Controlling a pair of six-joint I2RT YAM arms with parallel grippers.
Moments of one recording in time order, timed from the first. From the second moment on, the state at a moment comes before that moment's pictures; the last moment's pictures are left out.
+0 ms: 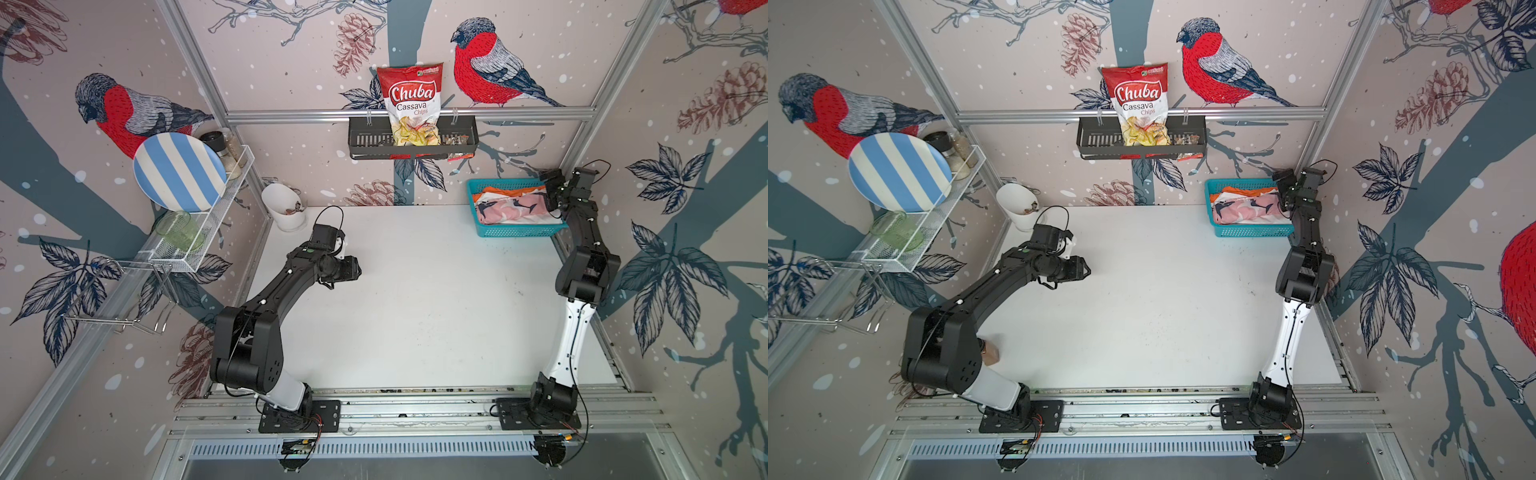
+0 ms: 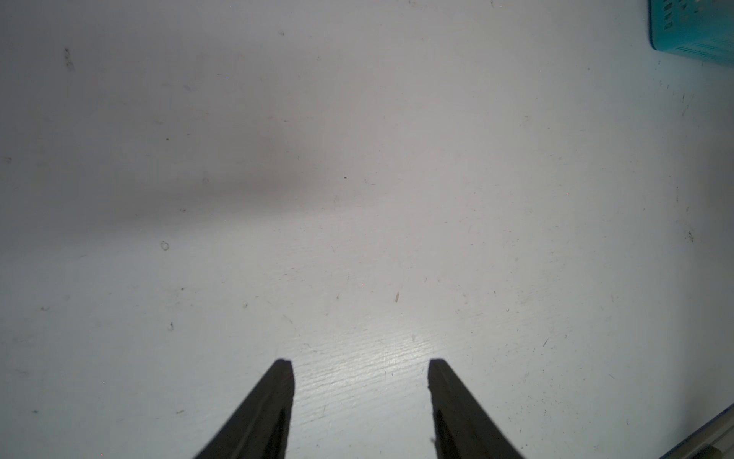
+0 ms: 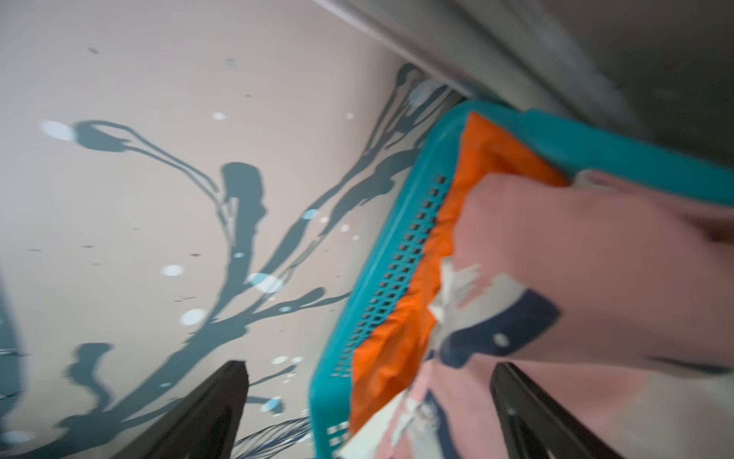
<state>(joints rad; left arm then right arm) -0.19 1.55 1.12 -0.63 0.29 -0.23 -0.26 2.52 2.37 -0.30 -0.31 0.93</state>
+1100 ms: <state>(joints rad) -0.11 1.55 1.12 -0.61 0.31 -0.26 -0.22 2.59 2.36 -0.30 0.10 0.48</state>
